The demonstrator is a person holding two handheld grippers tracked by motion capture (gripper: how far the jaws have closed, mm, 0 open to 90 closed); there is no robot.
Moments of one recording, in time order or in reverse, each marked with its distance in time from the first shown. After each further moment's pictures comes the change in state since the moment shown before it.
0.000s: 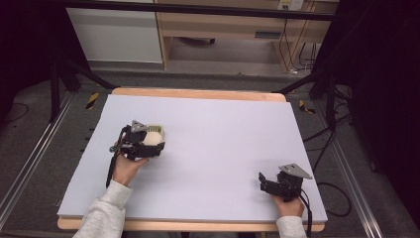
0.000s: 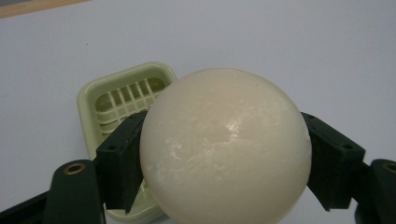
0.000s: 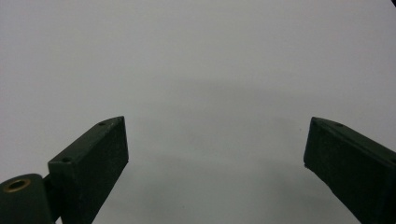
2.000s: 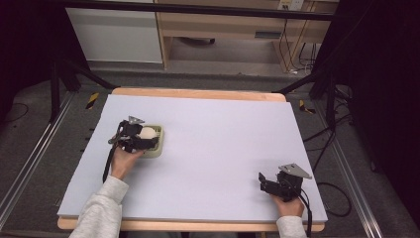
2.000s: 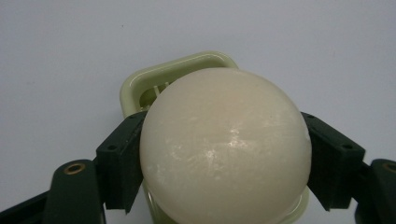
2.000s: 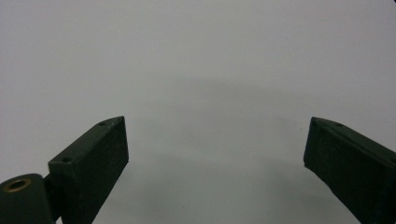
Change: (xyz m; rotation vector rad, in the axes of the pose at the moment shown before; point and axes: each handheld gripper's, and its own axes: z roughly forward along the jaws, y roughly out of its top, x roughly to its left) left arm 0.037 -0.001 0.035 0.061 0.053 -0.028; right arm 0.000 0.000 0.001 0.005 0.000 -0.002
